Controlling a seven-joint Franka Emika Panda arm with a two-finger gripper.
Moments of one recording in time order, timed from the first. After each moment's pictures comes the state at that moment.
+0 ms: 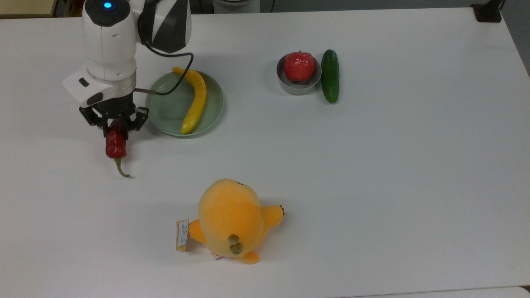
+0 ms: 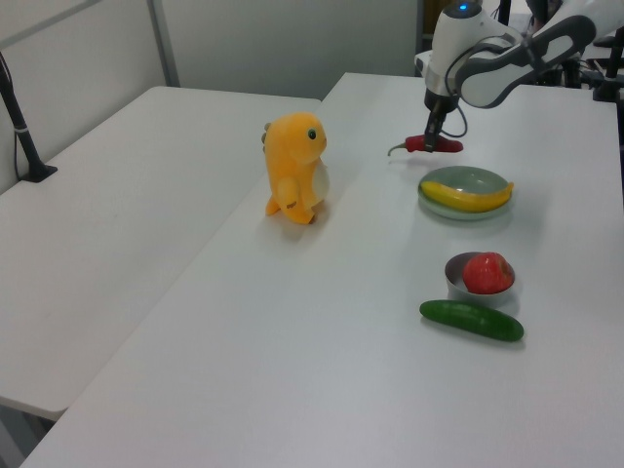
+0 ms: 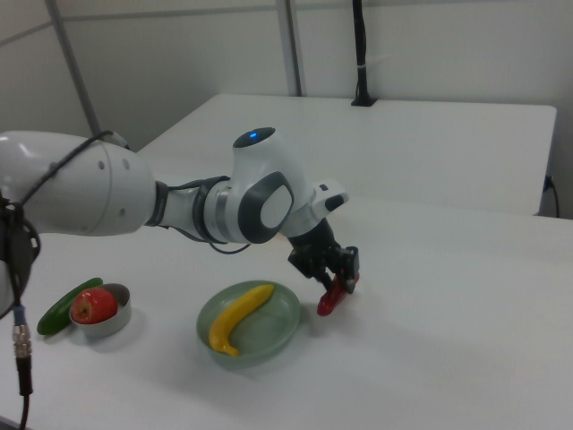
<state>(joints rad) -0.28 0.44 0.04 -1.75 -0.33 2.43 -0.11</state>
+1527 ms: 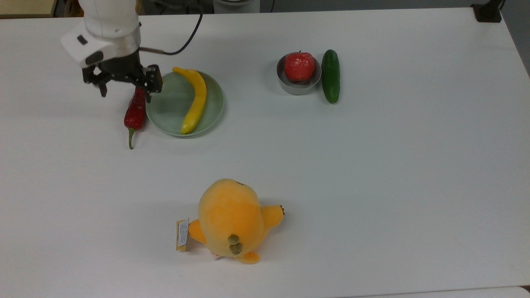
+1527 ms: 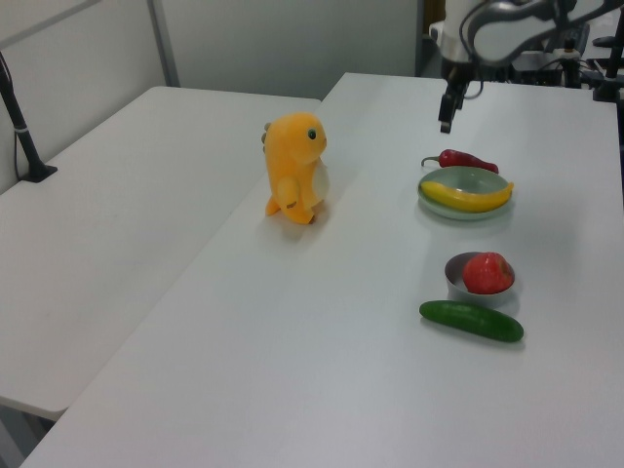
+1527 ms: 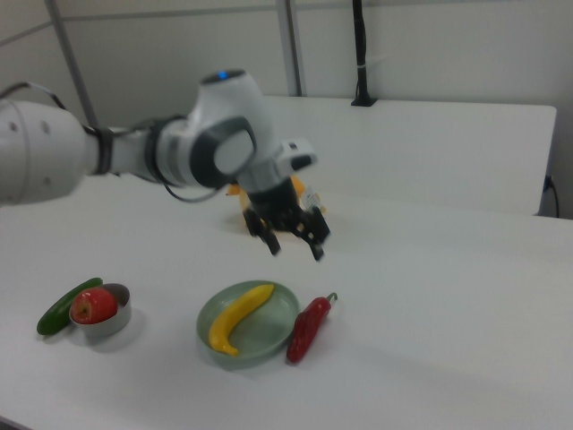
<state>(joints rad) -0.26 0.24 0.07 -1.77 -0.20 2.15 -0.10</state>
